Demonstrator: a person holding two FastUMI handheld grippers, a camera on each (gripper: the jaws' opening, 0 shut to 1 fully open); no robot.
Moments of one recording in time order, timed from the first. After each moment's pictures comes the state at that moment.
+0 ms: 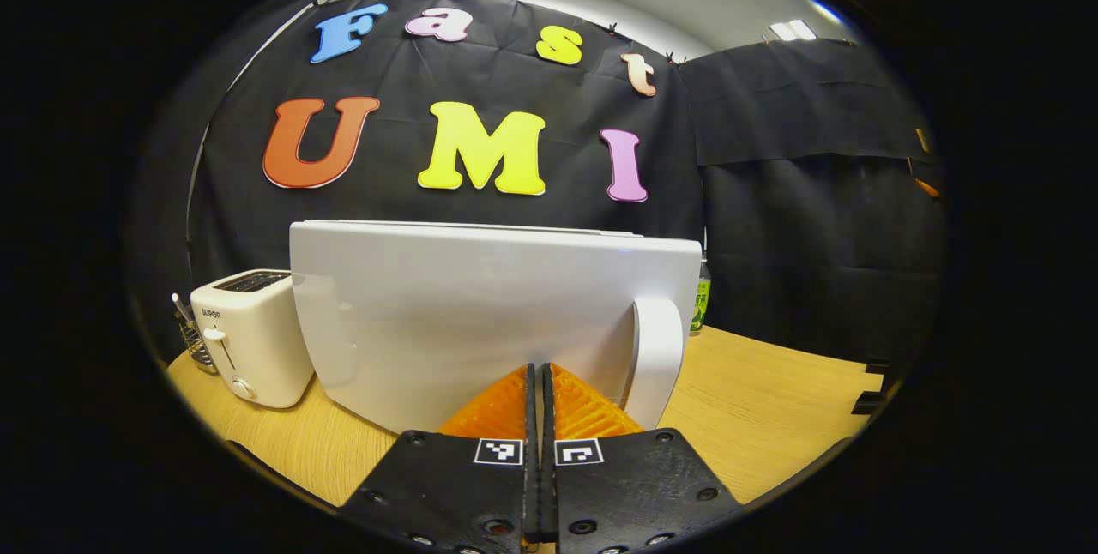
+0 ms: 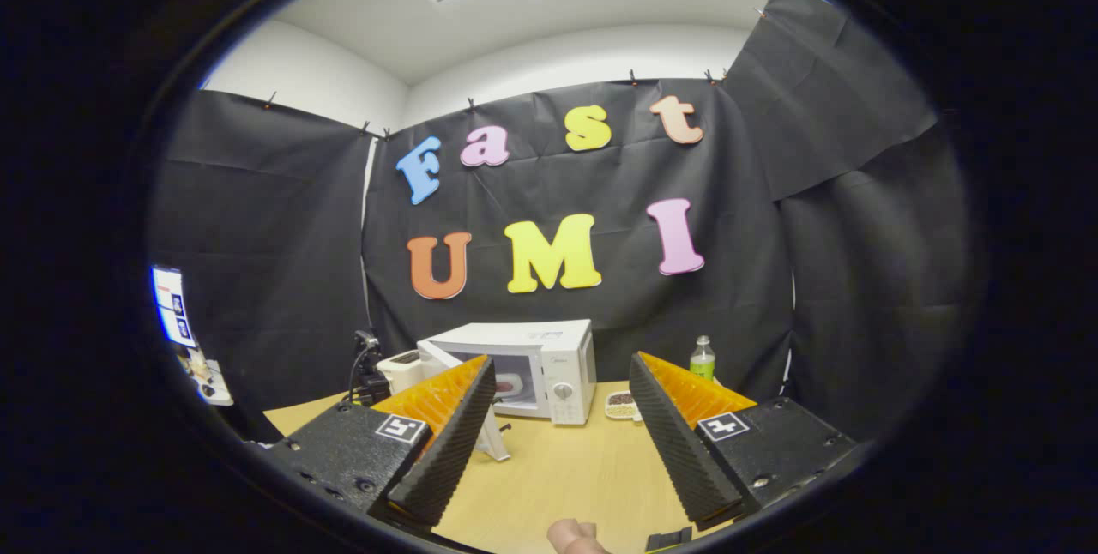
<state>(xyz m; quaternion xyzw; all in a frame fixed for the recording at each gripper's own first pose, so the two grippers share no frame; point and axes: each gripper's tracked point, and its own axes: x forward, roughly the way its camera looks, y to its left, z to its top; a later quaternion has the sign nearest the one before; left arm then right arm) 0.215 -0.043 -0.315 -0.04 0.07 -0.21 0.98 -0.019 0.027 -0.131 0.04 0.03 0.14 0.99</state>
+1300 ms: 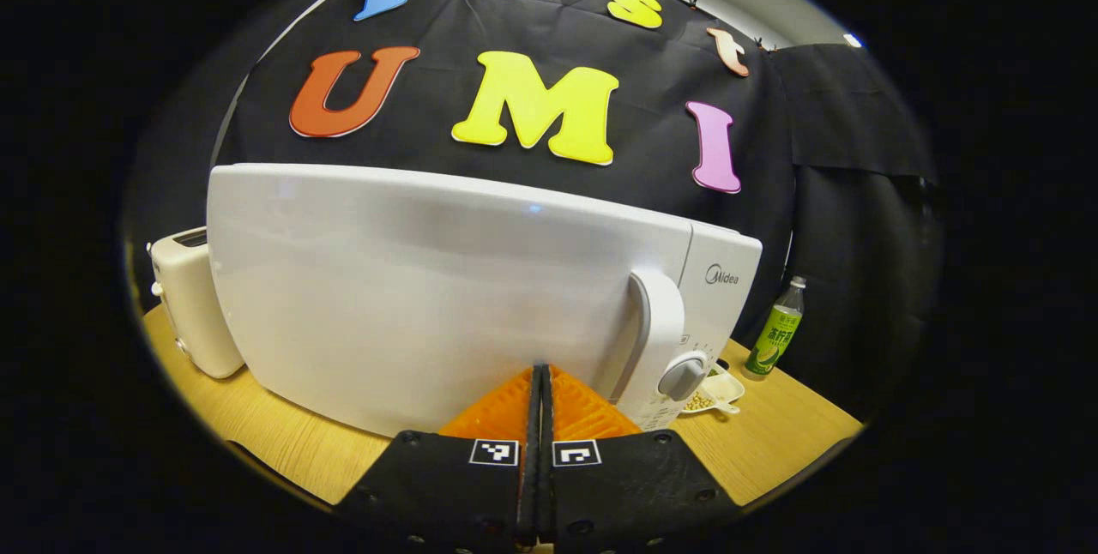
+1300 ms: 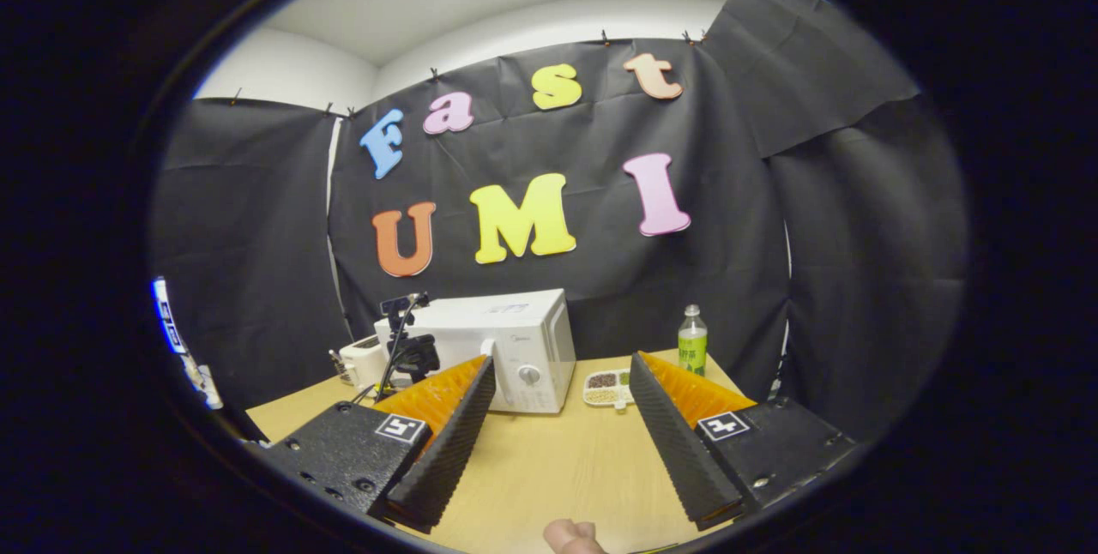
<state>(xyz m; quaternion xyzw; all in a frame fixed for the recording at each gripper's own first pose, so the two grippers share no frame) 0.335 -0.099 -0.342 -0.10 0.14 -0.09 0.98 0.063 0.011 -0.185 0.06 0.09 0.13 0.99</state>
